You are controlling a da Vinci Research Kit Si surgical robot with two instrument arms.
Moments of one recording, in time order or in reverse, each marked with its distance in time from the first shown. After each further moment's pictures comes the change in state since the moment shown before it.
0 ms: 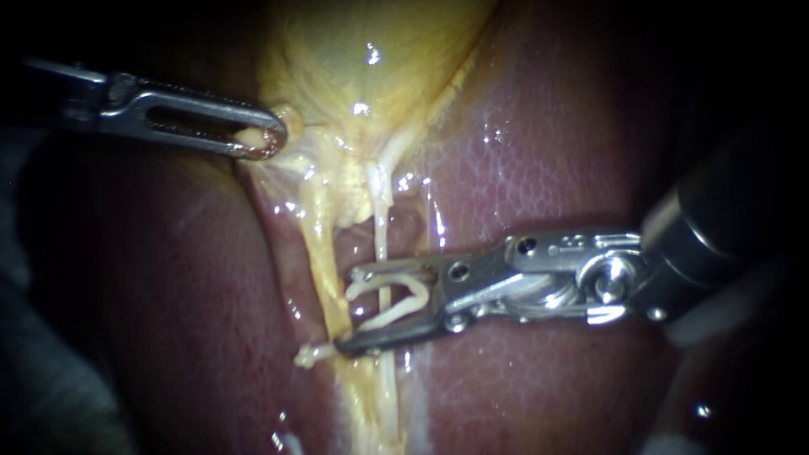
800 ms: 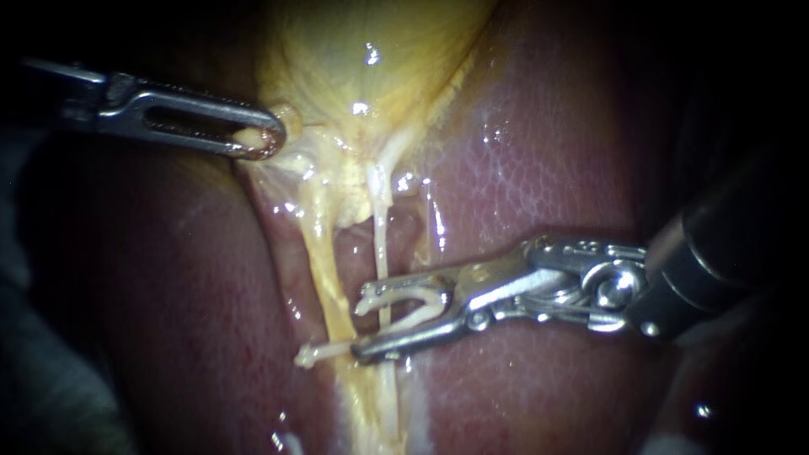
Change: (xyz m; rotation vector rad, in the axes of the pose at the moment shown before) right arm -0.005 0.003 0.000 0.125 0.051 0.222; left arm 0.000 0.000 0.000 -0.001 -0.001 0.000
